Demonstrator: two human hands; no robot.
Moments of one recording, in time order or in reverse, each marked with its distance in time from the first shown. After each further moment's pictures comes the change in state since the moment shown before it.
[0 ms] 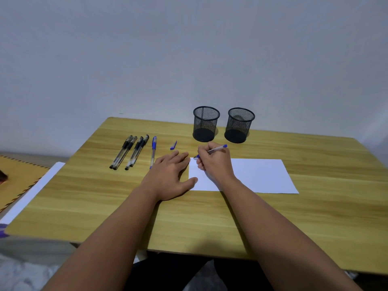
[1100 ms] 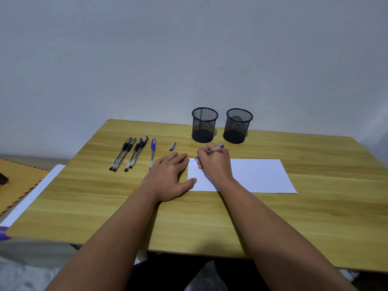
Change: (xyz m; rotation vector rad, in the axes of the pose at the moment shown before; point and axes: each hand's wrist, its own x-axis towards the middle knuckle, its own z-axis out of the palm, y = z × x) left_hand 0.000 0.000 0.000 0.008 -0.001 -0.004; right_hand -0.005 -0.004 0.000 -0.188 0.081 -0.034
